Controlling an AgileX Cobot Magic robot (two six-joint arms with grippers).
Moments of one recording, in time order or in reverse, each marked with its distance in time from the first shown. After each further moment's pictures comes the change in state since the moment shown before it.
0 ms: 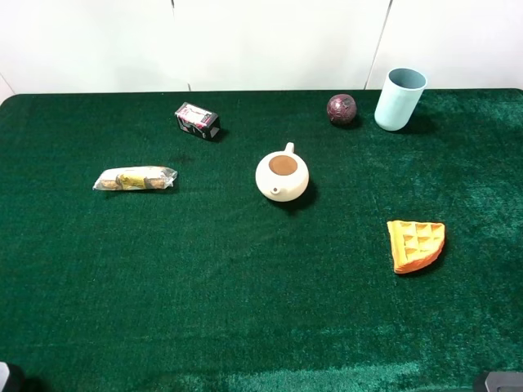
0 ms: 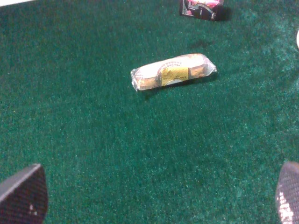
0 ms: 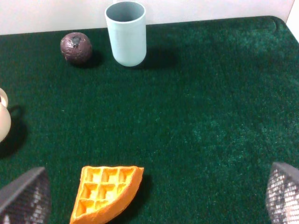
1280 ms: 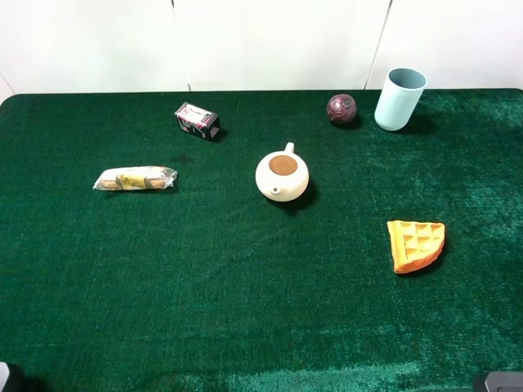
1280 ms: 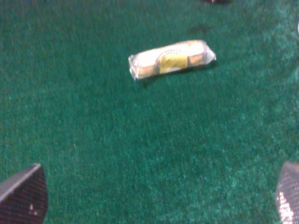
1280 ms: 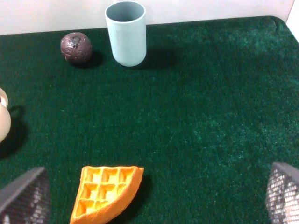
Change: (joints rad) left arm 0.000 0.264 -0.102 0.000 -0.007 0.000; right arm 0.000 0.000 0.000 0.000 0.000 0.000
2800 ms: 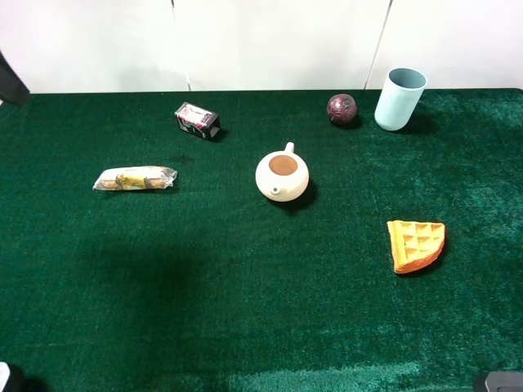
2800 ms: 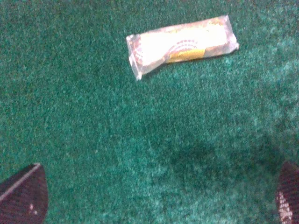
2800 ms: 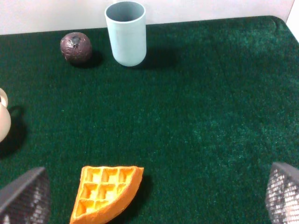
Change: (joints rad) left arm 0.000 0.979 -0.470 -0.008 -0.026 -0.001; right arm 0.000 0.000 0.000 0.000 -0.001 0.000
